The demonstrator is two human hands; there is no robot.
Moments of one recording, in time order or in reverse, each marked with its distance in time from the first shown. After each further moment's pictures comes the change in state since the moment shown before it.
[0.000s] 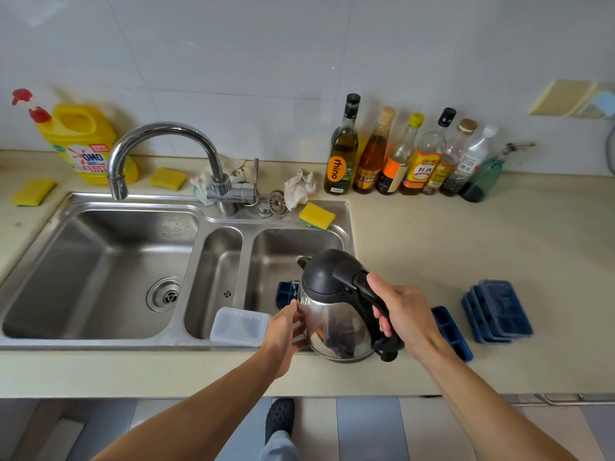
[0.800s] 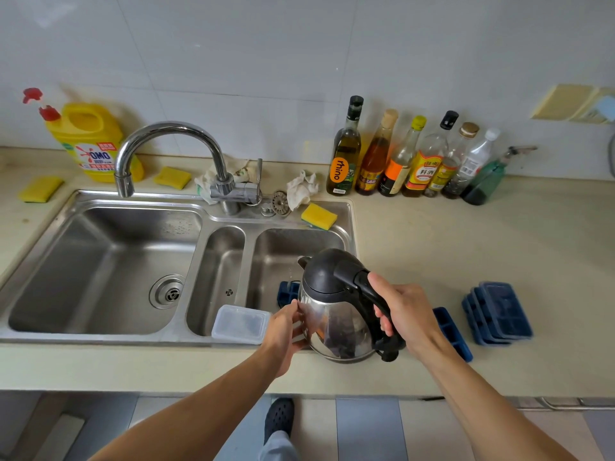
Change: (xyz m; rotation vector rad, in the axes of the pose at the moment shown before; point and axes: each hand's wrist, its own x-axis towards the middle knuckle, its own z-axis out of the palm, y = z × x) left_hand -0.006 0.001 -0.001 0.012 -0.001 0.014; right_hand -0.003 -0.003 -0.002 -0.010 -0.007 0.003
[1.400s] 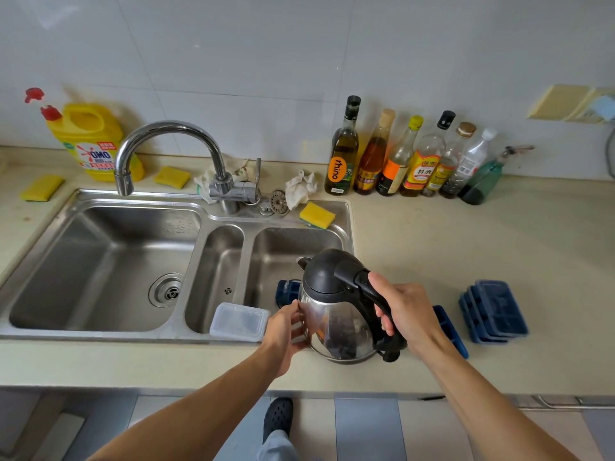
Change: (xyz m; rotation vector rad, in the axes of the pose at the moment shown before) left_hand -0.009 -0.002 0.005 -0.053 0.016 -0.049; right_hand -0.002 0.004 -0.009 -0.020 -0.020 -0.009
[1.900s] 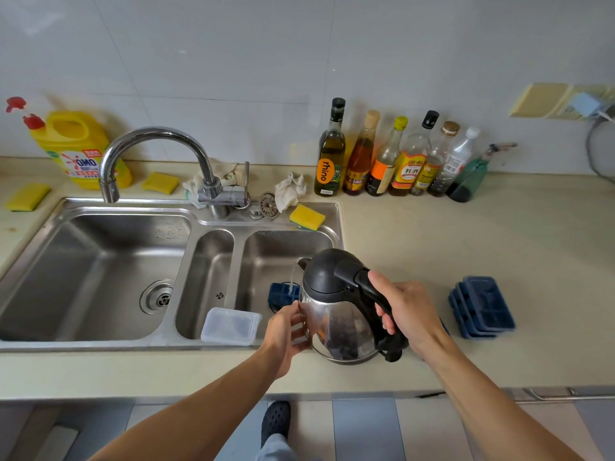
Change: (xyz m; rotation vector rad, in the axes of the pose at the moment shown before) left_hand -0.006 0.001 0.020 0.005 0.001 -0.010; right_hand -0.010 -0.008 -0.016 -0.025 0.042 -0.017
